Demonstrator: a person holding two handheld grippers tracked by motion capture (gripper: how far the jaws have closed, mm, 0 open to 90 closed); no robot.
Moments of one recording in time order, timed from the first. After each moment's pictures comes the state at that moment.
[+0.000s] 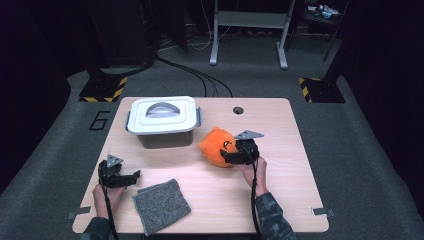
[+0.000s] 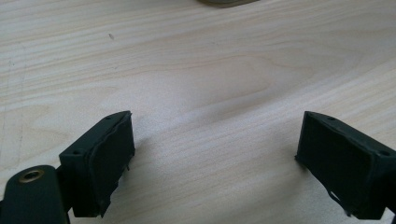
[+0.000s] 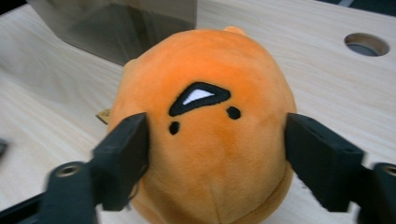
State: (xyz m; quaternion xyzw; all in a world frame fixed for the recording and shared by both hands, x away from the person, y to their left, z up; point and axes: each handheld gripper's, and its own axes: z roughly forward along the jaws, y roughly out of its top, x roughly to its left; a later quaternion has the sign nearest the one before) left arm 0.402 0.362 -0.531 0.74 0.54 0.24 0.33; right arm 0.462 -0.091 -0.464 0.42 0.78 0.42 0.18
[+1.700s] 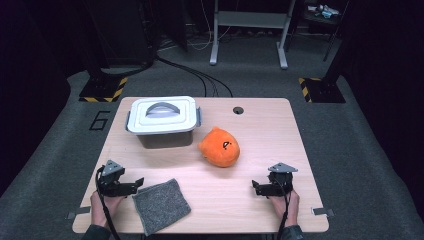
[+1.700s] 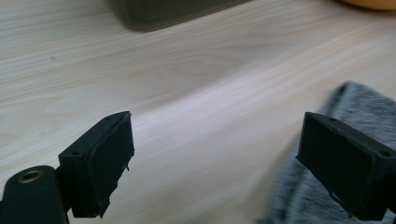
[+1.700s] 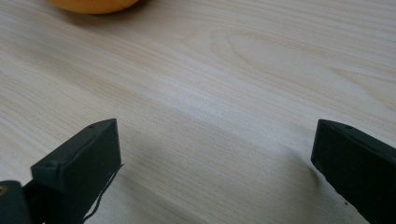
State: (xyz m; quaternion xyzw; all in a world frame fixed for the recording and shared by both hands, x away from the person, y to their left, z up) left arm 0.355 0.340 -0.496 0.76 0.48 0.19 0.39; right arm 0.386 -0.194 -0.528 0.48 0.78 0.35 0.20
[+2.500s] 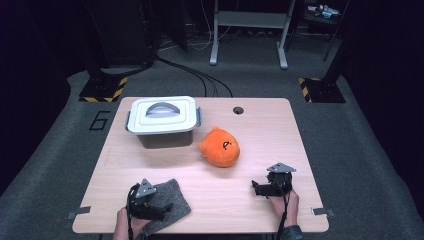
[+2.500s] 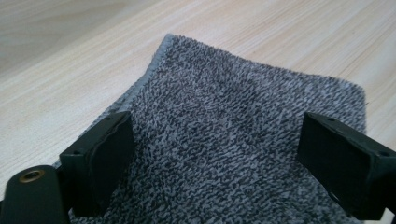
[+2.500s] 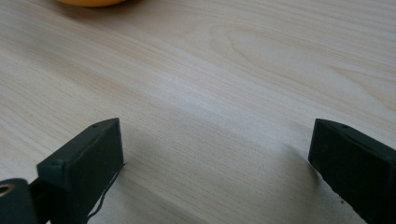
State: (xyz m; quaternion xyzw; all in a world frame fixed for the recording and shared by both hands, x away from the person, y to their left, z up) left arm 0.315 0.255 -0.511 0.83 0.40 0.14 0.36; right arm 0.386 -0.190 -0.529 0.49 0.78 0.34 0.21
